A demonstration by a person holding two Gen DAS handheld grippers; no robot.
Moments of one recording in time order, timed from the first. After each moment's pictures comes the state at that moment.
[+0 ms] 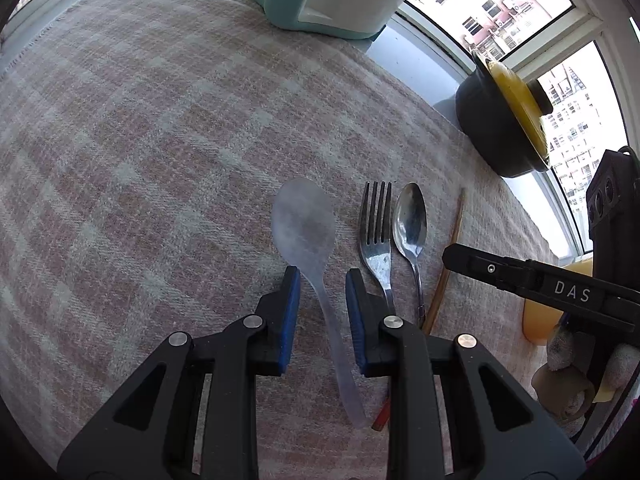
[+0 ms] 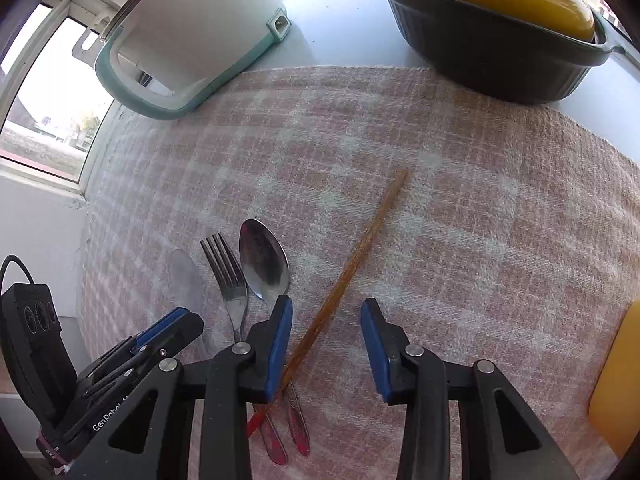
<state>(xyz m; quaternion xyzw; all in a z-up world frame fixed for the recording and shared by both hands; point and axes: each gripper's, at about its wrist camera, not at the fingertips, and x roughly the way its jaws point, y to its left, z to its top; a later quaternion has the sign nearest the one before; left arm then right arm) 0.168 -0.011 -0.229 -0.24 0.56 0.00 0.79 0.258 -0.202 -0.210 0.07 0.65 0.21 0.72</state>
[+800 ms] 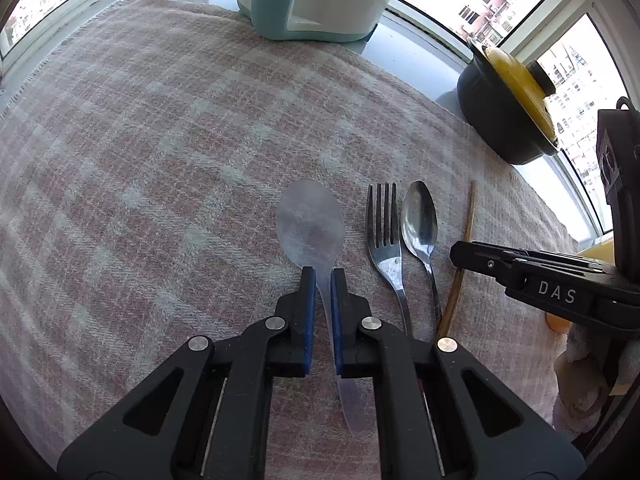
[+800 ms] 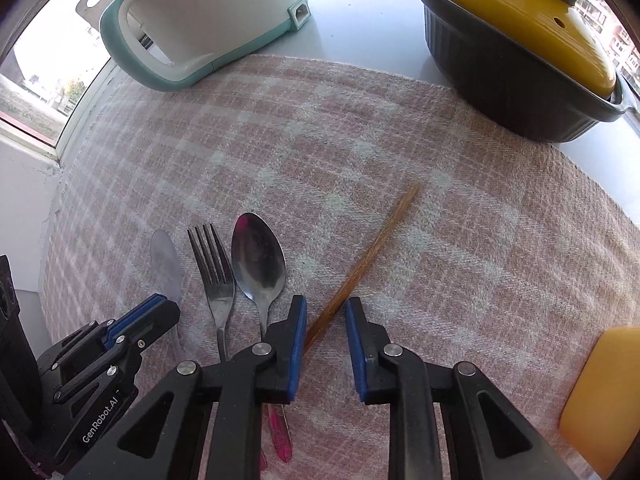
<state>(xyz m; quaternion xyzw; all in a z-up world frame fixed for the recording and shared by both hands) 0.174 -0.021 -0.229 -0.19 0.55 0.01 0.81 0.254 -0.154 -0.213 -0.03 0.65 0.19 0.74</state>
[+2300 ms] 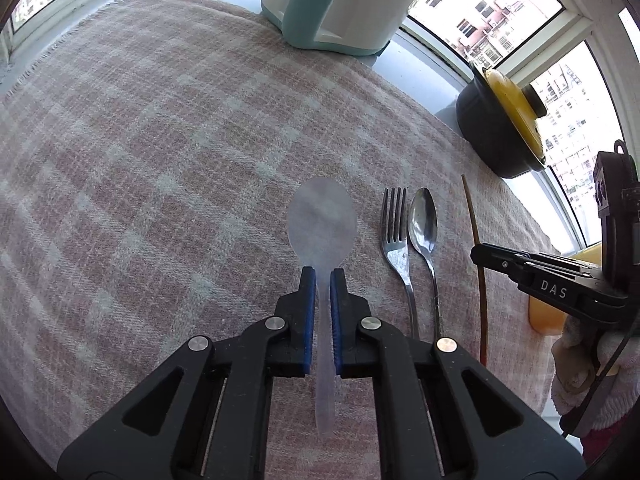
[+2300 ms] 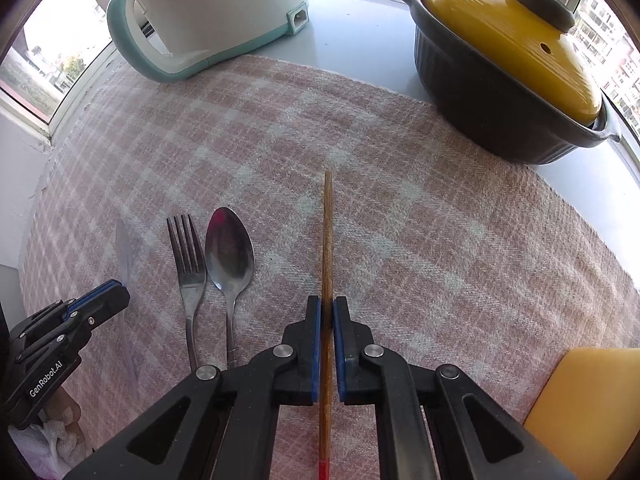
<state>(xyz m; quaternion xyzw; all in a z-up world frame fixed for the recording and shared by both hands) 0.145 0.013 -0.215 -0.23 0.54 0.00 0.81 0.266 -0.171 -0.211 -0.07 0.63 0.19 0.75</state>
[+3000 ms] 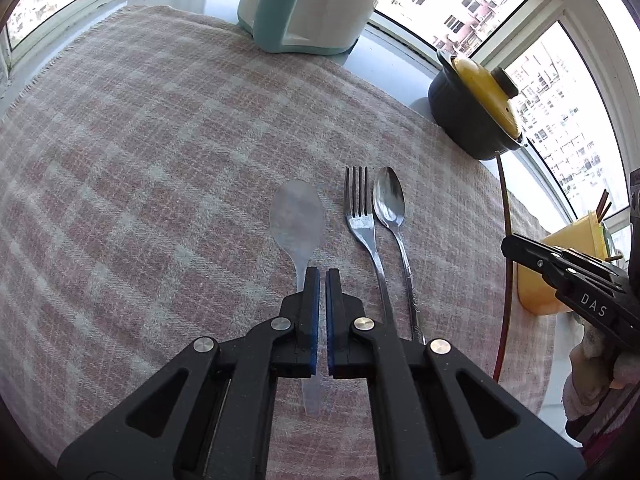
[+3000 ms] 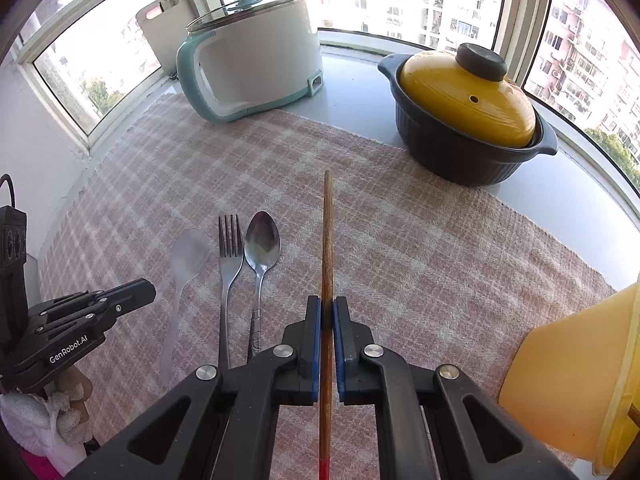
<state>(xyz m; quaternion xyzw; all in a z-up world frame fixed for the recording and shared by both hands) 0.132 -0.018 -0.200 -0.20 0.54 -0.01 0.82 0.200 -0.211 -0.149 -0.07 0.55 0.21 0.81</state>
